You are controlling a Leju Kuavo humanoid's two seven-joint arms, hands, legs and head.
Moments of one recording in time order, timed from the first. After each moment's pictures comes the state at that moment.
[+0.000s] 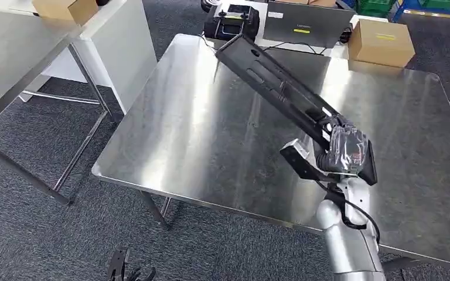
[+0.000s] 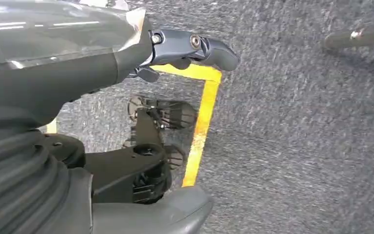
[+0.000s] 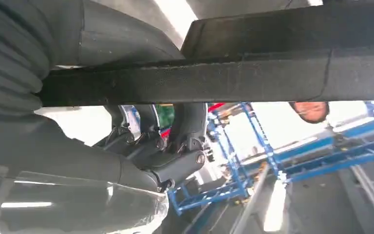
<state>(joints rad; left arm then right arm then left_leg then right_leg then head) -0.19 -0.18 0.53 -0.22 -0.31 0.12 -0.34 -0.44 0.03 0.20 -1.03 1.16 -0.53 -0.14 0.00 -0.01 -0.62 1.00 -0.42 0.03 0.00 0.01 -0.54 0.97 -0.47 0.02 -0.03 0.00</state>
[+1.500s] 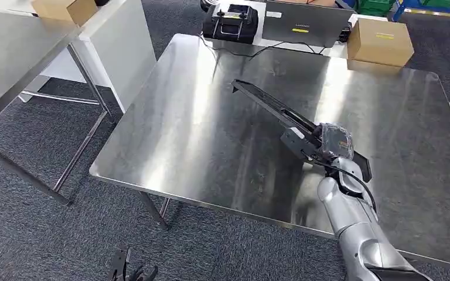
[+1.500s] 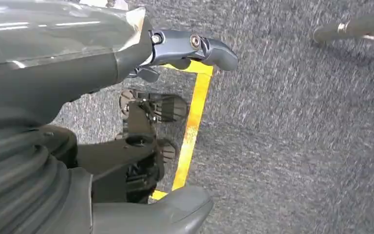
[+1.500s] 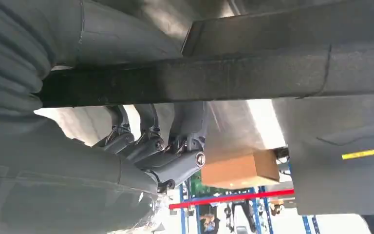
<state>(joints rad) -0.19 -0.19 0.53 -0.22 -0.30 0.10 -0.38 -0.72 0.01 0.14 -0.43 1.20 -0.38 -0.05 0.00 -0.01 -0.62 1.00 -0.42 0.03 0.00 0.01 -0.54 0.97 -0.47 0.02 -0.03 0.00</state>
